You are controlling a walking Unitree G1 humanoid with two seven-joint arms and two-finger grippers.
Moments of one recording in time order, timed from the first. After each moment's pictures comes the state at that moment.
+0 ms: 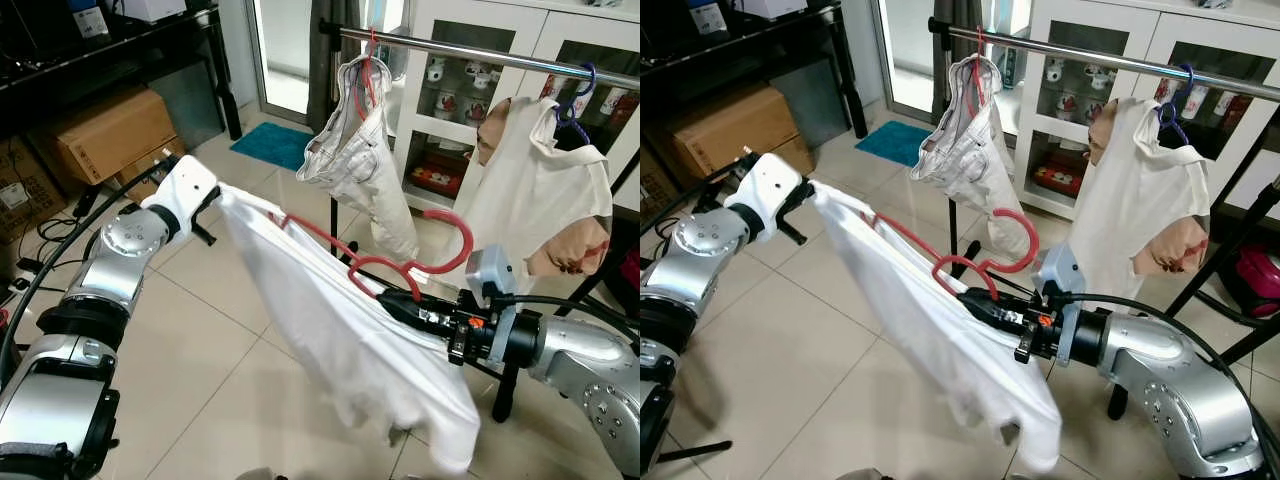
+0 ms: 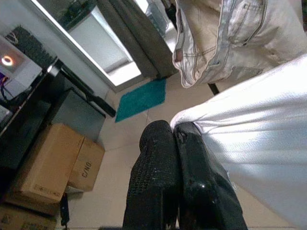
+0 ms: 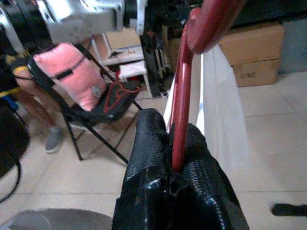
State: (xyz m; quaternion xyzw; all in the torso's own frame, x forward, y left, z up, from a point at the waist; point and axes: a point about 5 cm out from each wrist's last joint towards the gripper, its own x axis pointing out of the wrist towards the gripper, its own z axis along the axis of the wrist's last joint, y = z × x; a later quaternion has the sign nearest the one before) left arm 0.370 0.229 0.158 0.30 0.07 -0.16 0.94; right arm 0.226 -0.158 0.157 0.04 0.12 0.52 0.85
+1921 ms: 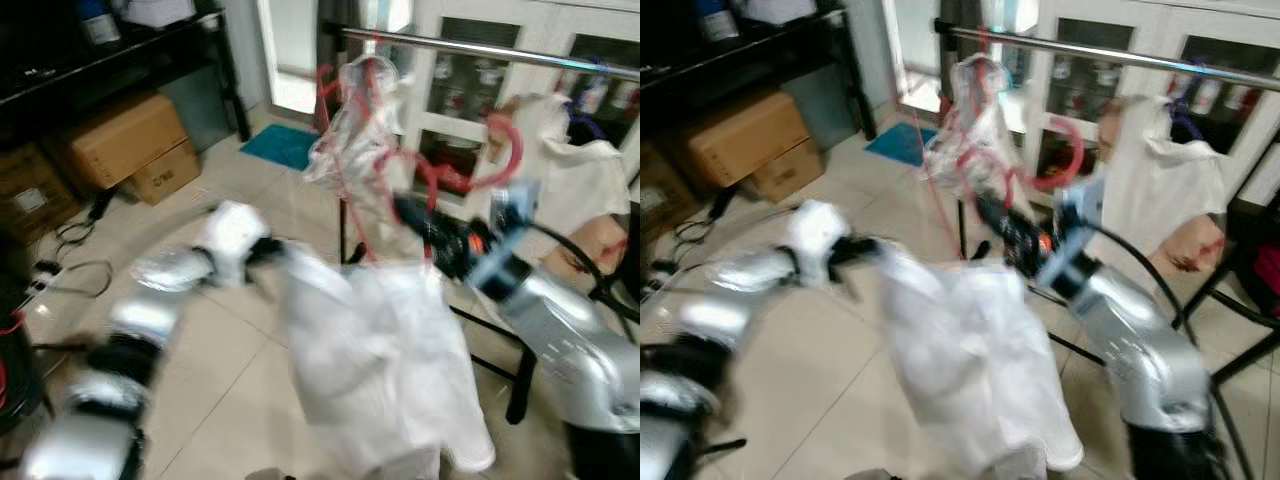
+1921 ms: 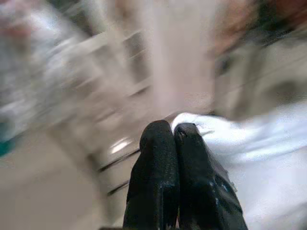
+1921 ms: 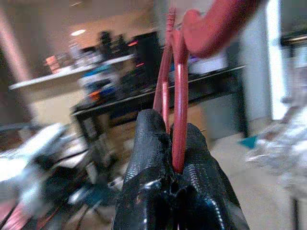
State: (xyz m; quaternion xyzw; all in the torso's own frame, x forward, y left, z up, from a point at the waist) left arm 0.326 0.139 0.128 0.12 0.05 -0.51 0.85; right arm 0.278 -0.147 0.191 0.13 -0.04 0.33 0.93
